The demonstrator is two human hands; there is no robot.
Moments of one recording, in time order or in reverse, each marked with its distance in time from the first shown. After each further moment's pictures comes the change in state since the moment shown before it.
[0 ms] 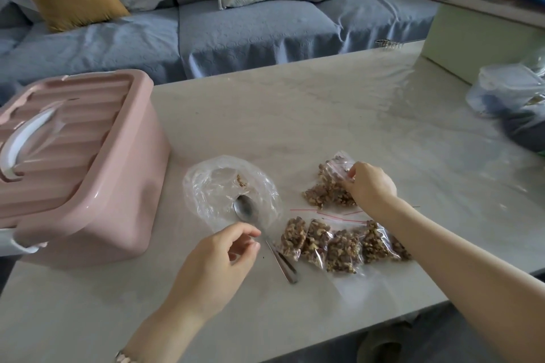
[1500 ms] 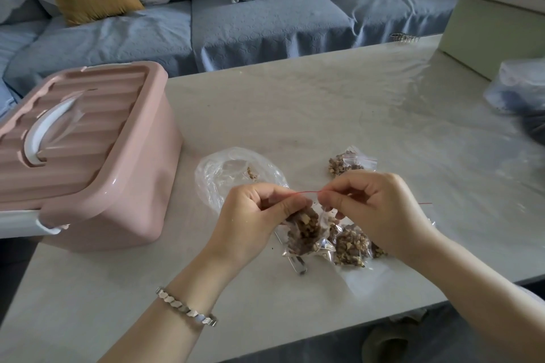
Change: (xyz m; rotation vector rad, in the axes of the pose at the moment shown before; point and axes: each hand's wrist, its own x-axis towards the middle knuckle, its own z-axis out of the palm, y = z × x) left_hand 0.021 0.056 -0.002 -0.631 -0.067 0.036; right_hand -0.124 -0.039 -0.068 0.751 -0.043 -0.614
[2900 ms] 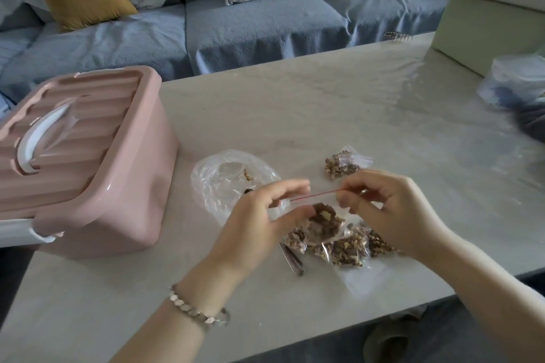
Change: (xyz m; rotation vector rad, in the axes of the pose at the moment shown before) left_hand 0.002 -0.008 0.003 0.409 -0.079 0.138; right_hand -0.004 0.030 -0.015 -0.086 0.049 -0.099
